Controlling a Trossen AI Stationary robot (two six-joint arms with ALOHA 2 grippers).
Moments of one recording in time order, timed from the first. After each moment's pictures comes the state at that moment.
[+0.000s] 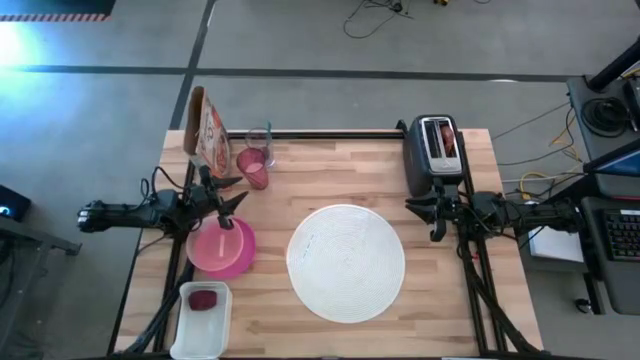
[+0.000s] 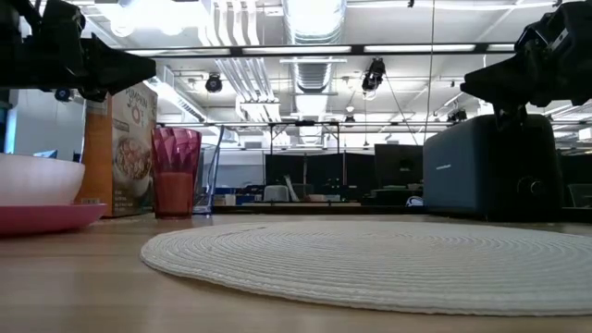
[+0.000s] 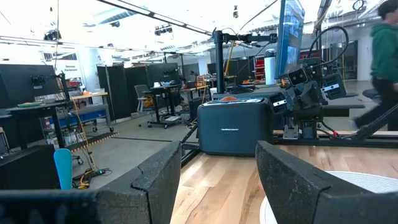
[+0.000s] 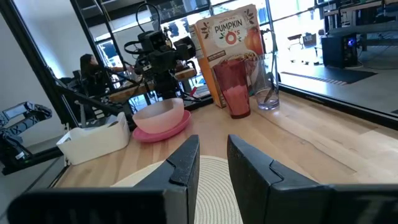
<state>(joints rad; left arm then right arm) -0.04 0.01 0.02 0.20 -0.45 0.20 0.04 0.04 0.02 0.03 0.18 0.28</state>
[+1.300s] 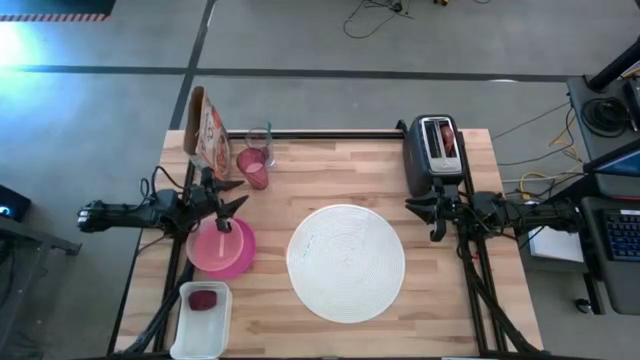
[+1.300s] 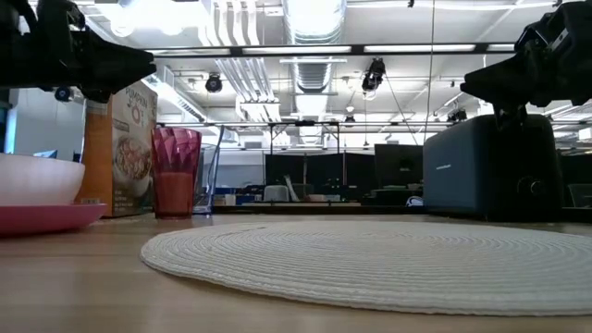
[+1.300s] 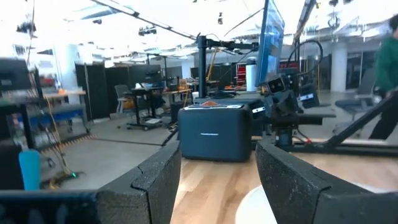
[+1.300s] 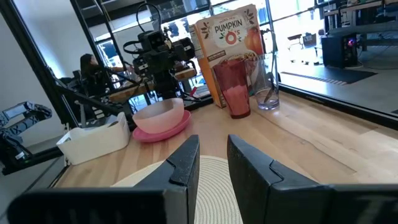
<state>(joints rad) -0.04 0.01 0.02 0.21 -0.38 0.12 0.04 0.04 0.02 0.03 0.18 0.28</state>
